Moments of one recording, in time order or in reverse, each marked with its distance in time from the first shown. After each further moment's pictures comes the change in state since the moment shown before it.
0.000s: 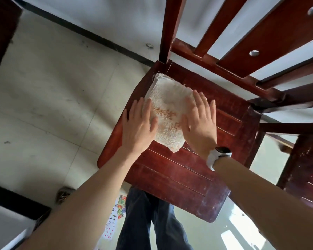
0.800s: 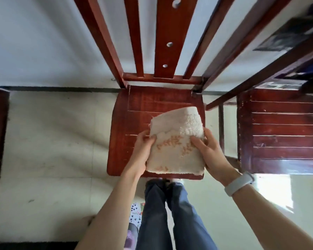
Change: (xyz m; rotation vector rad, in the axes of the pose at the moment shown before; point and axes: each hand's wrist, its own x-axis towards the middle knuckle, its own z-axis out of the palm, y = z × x) left_hand -0.087 0.107 -0.123 -1.104 -0.610 -0.492; right_hand -0.151 -0.030 -0.173 1.373 -0.019 0.919
